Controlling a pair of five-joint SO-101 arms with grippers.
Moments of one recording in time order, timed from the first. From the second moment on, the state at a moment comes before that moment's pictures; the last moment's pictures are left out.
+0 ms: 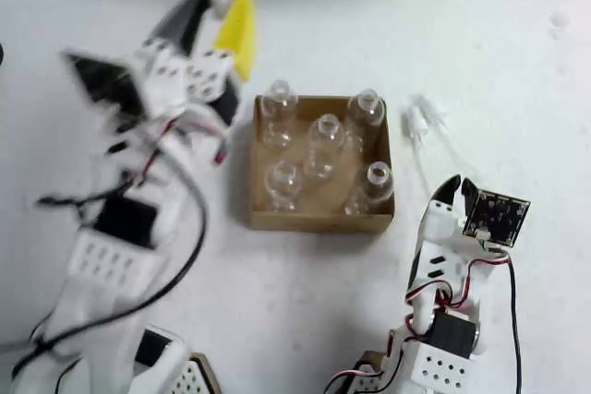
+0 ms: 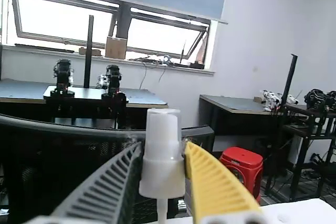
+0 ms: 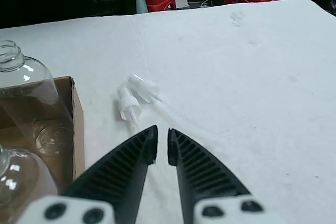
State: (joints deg) left arm 14.2 -42.9 34.5 6.7 9.5; right arm 16.1 -102.5 96.5 33.3 4.1
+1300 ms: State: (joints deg) left arm 16.3 -6.2 21.2 -10.0 8.0; right arm 16.1 -102.5 96.5 33.3 4.1
